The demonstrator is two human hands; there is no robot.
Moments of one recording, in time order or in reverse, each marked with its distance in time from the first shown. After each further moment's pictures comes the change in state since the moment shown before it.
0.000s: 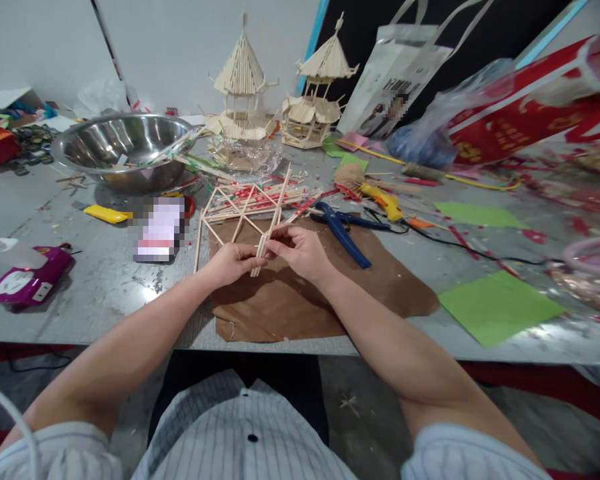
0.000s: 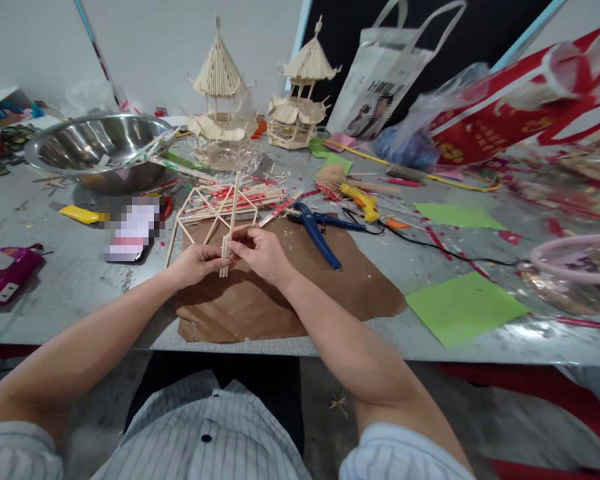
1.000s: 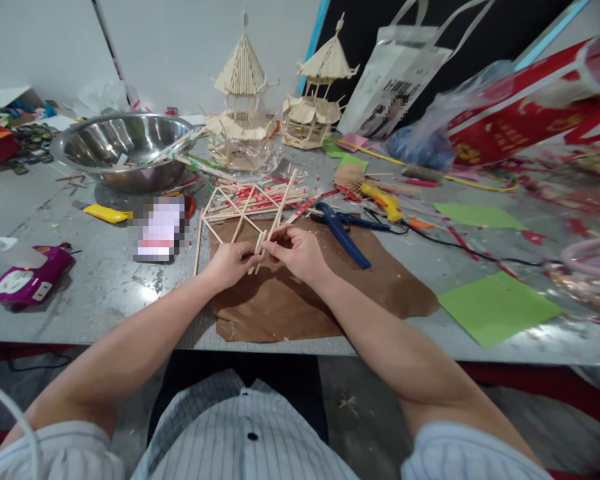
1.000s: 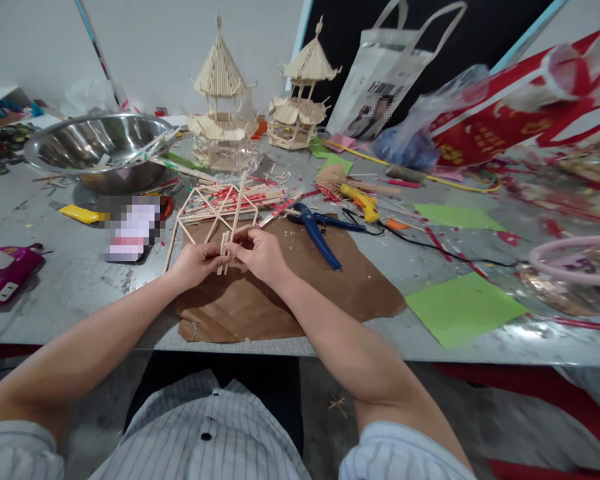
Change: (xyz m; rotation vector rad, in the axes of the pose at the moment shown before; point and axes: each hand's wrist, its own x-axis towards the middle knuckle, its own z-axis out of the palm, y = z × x) left_hand 0.000 -0.001 0.004 0.341 0.201 0.070; right_hand 0.001 0.001 0.005 -0.064 0.107 0.030
